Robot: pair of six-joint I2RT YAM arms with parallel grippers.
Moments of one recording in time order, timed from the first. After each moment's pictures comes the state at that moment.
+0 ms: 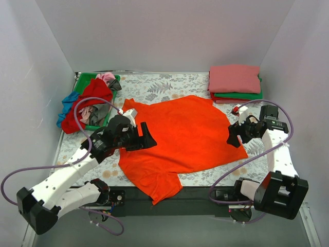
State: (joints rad) left arm -0.68 0.92 0.86 -0.63 0.14 -0.77; right arm -0.23 1.12 0.87 -0.88 -0.62 -0.78
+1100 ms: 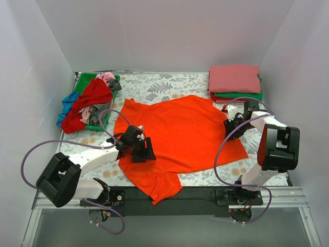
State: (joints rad) left arm -0.65 1.30 0.59 -0.31 0.19 -0.76; right arm -0.13 1.64 0.95 -0.66 -0.51 -0.65
